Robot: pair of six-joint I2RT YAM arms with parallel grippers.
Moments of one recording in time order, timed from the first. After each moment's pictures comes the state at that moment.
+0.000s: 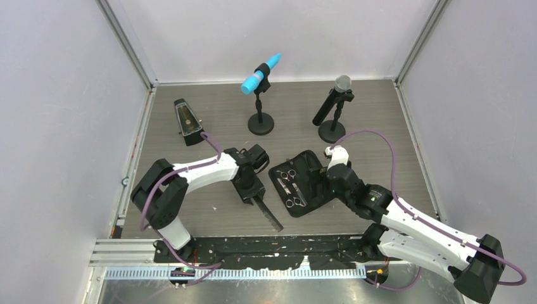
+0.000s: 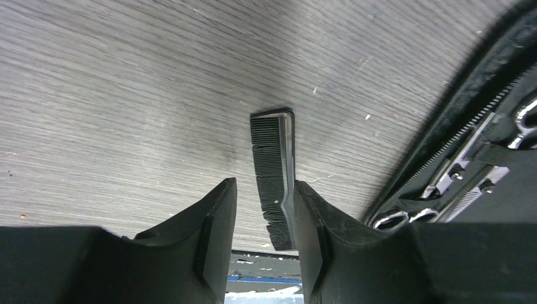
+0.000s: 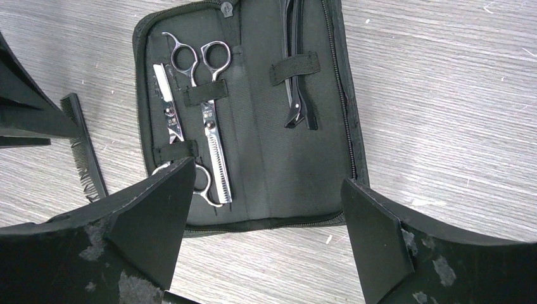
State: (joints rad) left arm -0.79 1.66 1.00 -0.78 0.02 -1.32; right arm 0.83 0.80 0.56 -0.47 0.35 0.47
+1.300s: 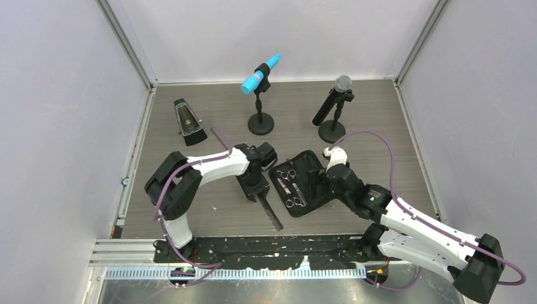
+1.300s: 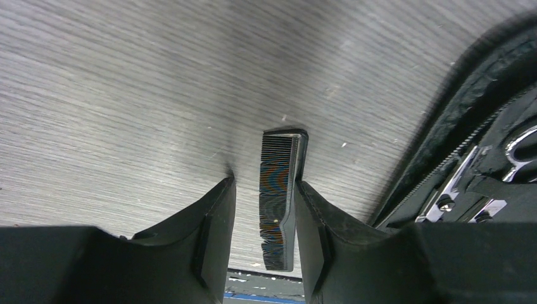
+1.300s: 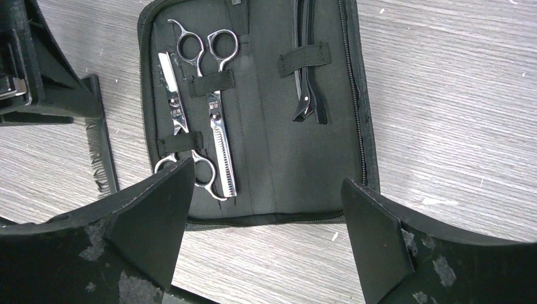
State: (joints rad) left arm -0.81 1.76 1.09 -0.81 -0.04 -1.32; right arm 0.82 0.81 0.55 -0.47 0.31 0.47
